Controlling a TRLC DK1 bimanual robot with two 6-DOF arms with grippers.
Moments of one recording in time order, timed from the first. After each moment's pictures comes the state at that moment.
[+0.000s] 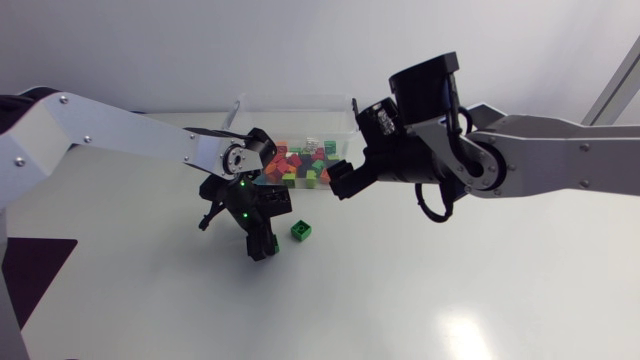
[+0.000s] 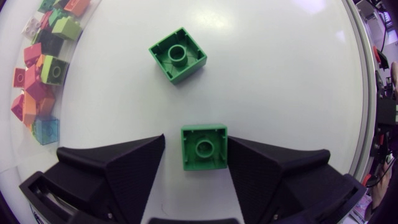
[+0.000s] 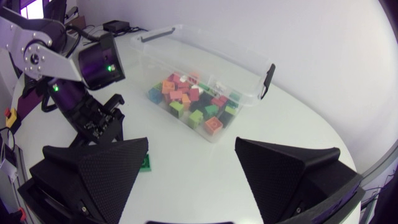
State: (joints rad) left arm -0.44 2.08 1.32 -0.67 0.16 0.88; right arm 0.56 1.56 1.00 -0.07 0.03 -0.10
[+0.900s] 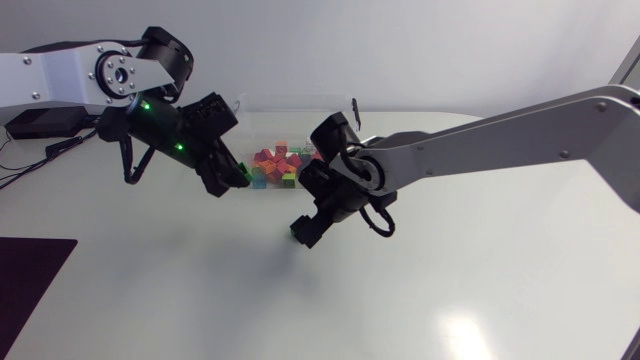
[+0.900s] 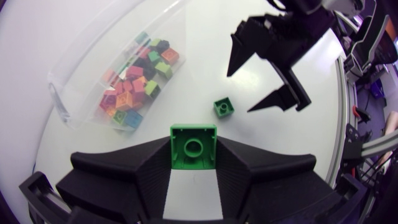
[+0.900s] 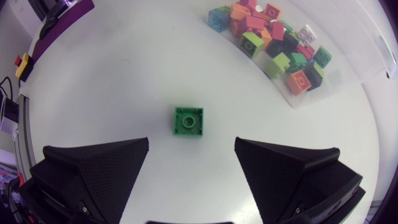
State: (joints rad) left arm -0.26 1.69 1.35 -0.75 0.34 0.74; right arm 0.65 1.98 1.27 -0.35 -0.12 -0.19
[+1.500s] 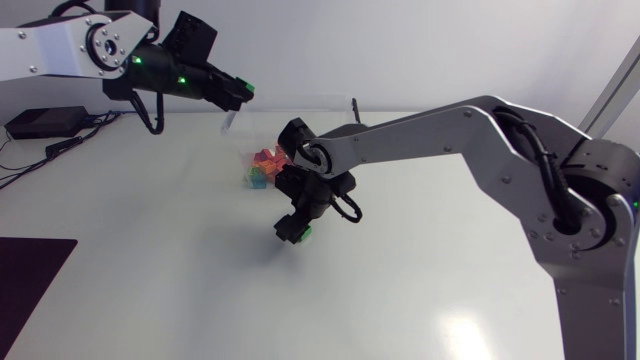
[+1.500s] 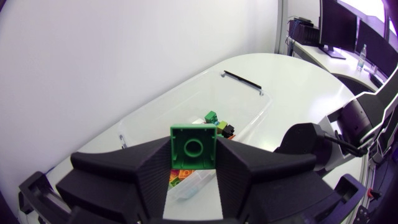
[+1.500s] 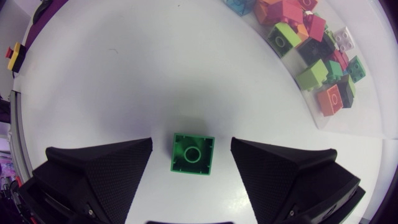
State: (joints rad) left arm -0.19 1.77 1.49 -0.31 0.38 0.40; right arm 0.68 2.26 1.64 -0.62 -0.11 -0.24
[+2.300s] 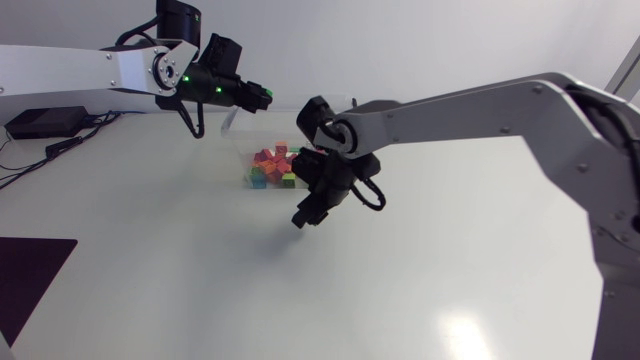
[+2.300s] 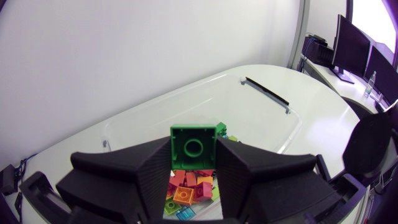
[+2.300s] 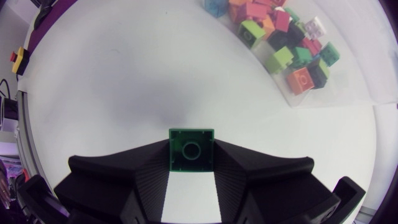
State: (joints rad) left arm -0.21 2.00 1.63 -0.17 0.35 0.23; right arm 0.63 2.12 1.57 -0.68 -0.10 -0.25
